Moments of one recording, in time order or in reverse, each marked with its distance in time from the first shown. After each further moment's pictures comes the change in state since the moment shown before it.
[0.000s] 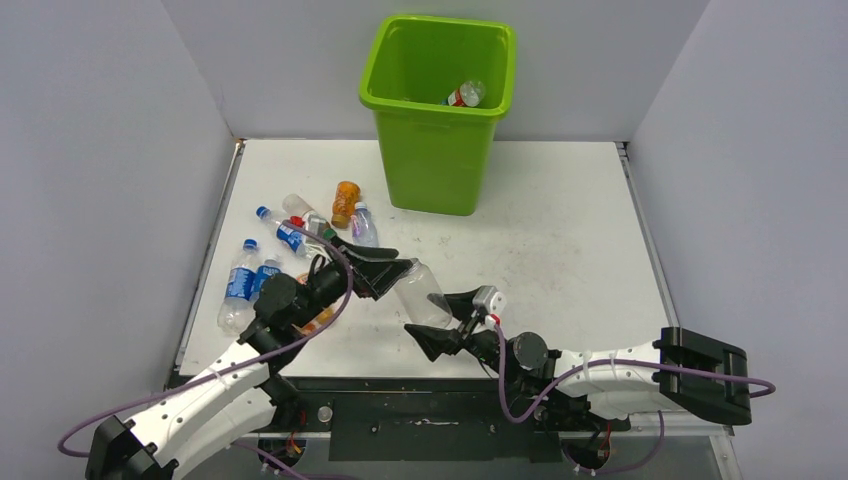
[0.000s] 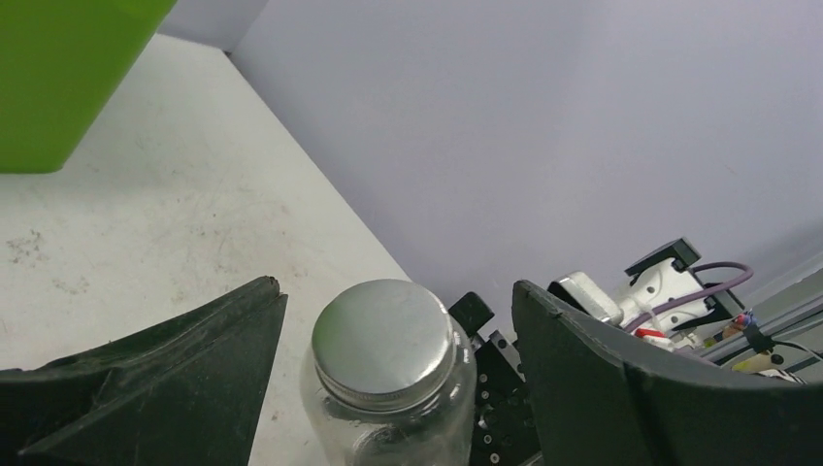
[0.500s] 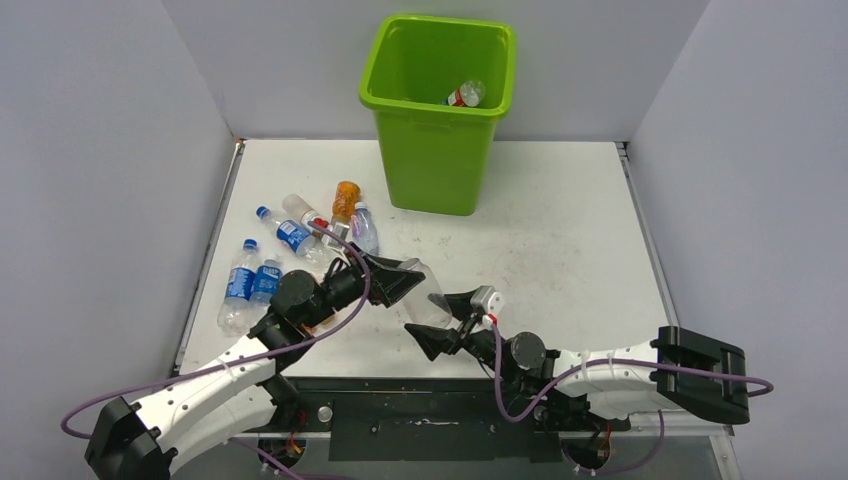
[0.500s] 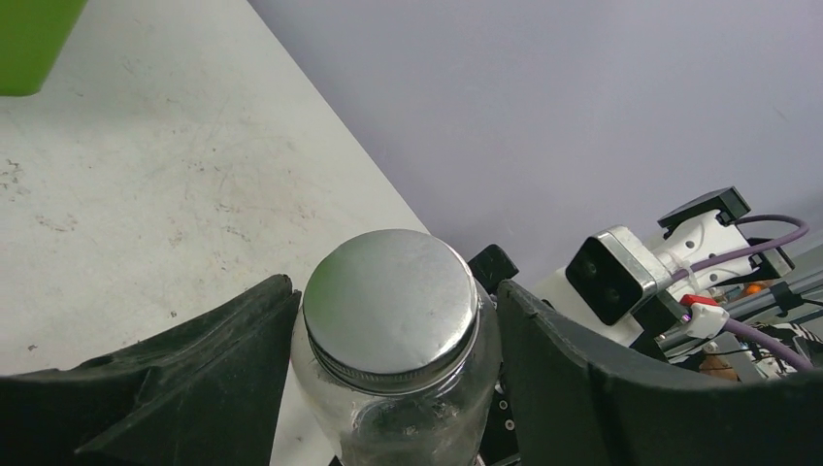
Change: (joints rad) left arm -0.072 0.077 0.006 -0.062 0.019 0.031; right arm 0.002 0.008 0.000 -0.011 0.011 -0.008
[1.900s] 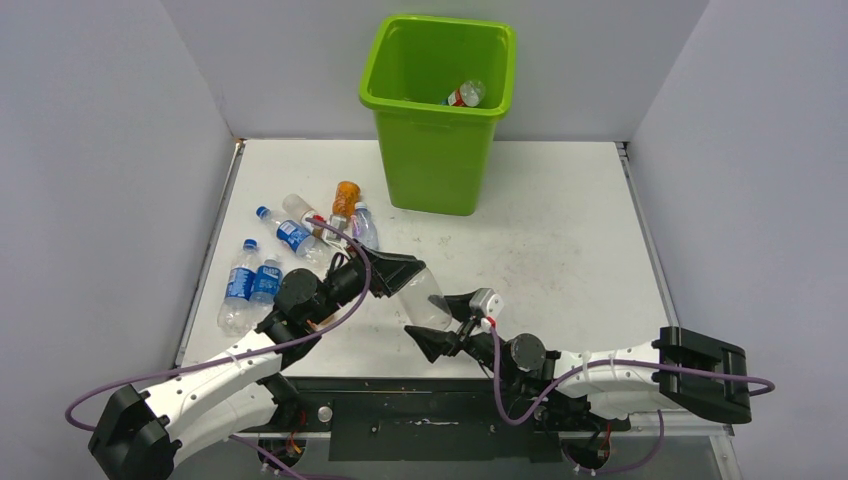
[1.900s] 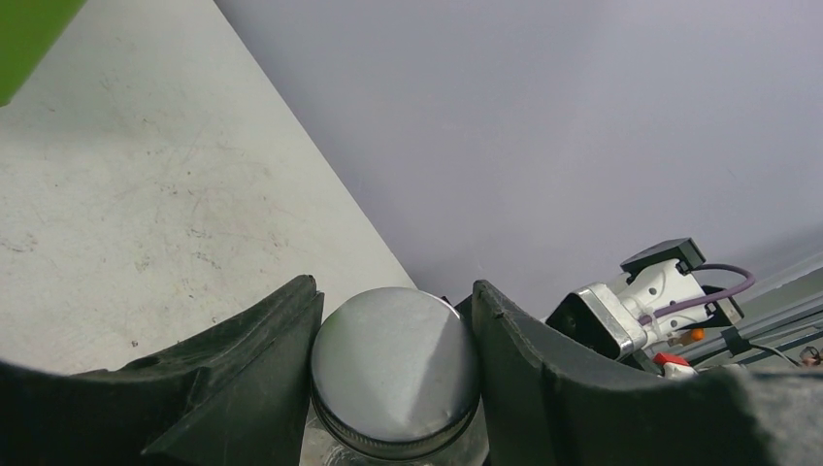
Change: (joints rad) left arm -0.009 0.070 0.000 0.124 -0.053 -0.100; right arm 0.013 -0.005 0.000 -0.014 0.018 -0.019
